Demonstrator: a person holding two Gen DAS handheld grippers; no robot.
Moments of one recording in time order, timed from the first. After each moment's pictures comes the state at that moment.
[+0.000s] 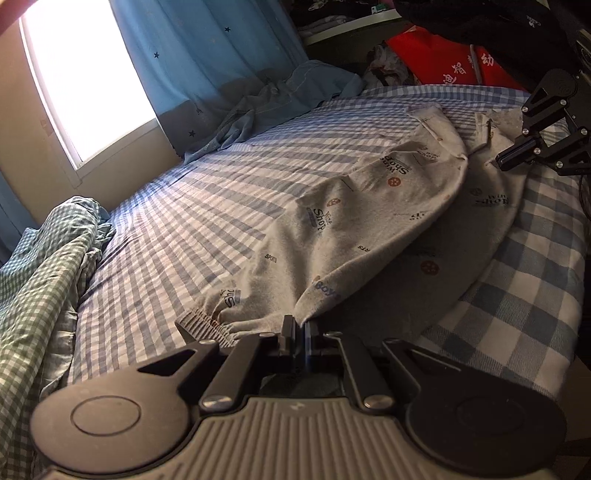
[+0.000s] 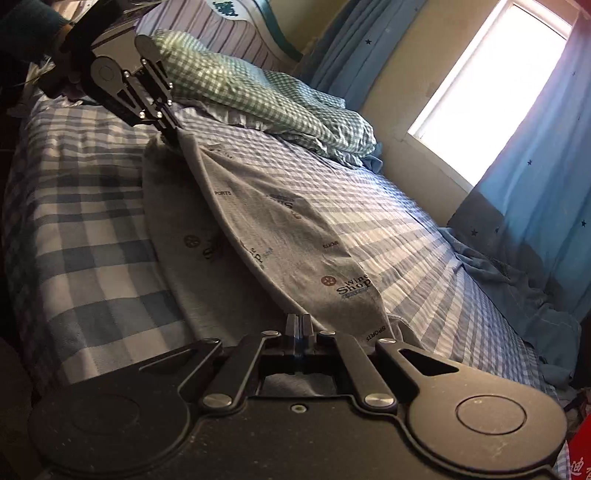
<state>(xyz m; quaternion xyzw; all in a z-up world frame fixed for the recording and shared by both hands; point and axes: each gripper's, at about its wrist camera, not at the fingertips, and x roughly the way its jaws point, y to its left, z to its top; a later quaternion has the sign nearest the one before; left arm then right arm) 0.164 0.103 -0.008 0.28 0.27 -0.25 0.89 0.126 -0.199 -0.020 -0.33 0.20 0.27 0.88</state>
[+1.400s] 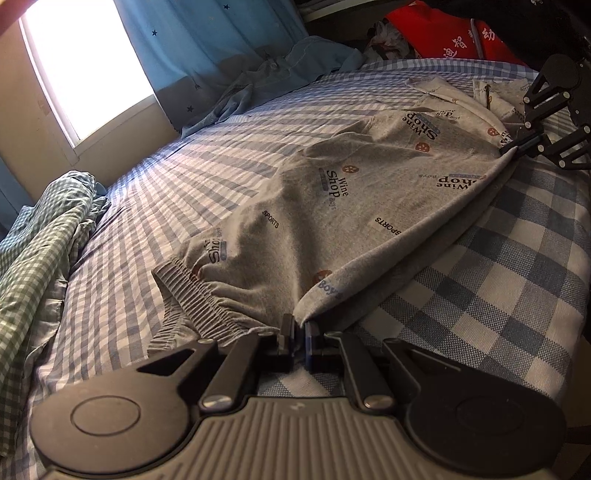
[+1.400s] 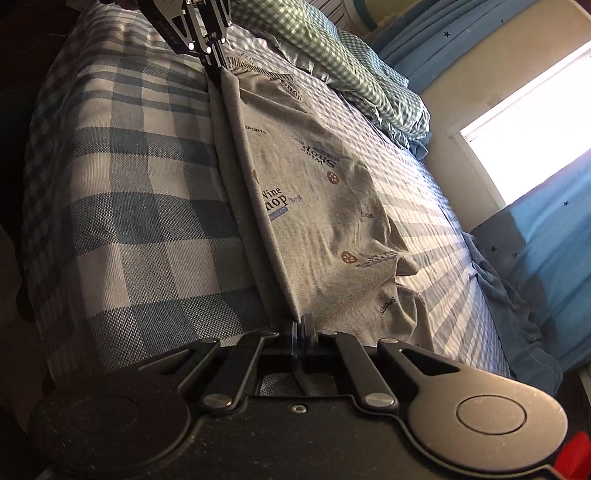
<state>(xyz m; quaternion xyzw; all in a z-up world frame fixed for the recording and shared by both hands) 0.157 0.103 -0.042 0.27 0.31 -0.24 0.88 0.118 -0.181 -0.066 -0.45 0.22 0.27 0.82</state>
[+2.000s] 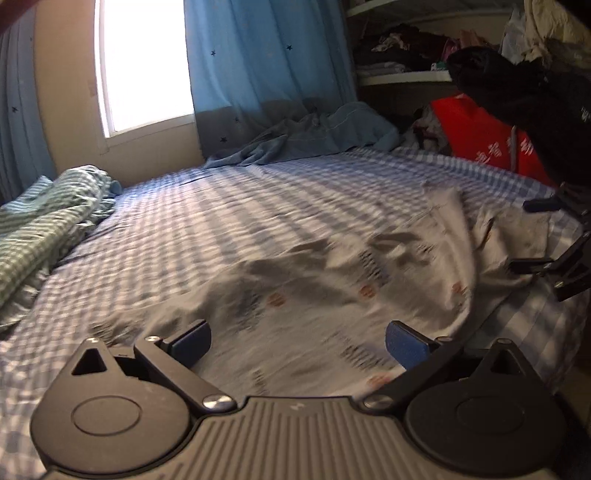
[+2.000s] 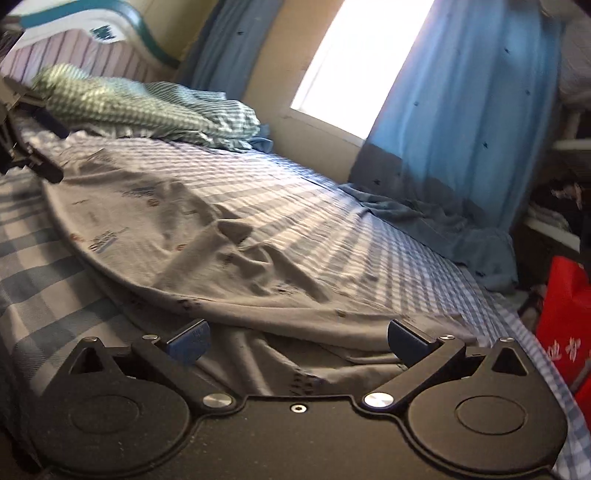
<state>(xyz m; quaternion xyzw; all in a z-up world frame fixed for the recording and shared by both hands) 0.145 -0.020 0.010 0.10 0.26 -0.22 0.93 0.121 -0.322 -0.028 -0.16 0.21 0.09 0.96</state>
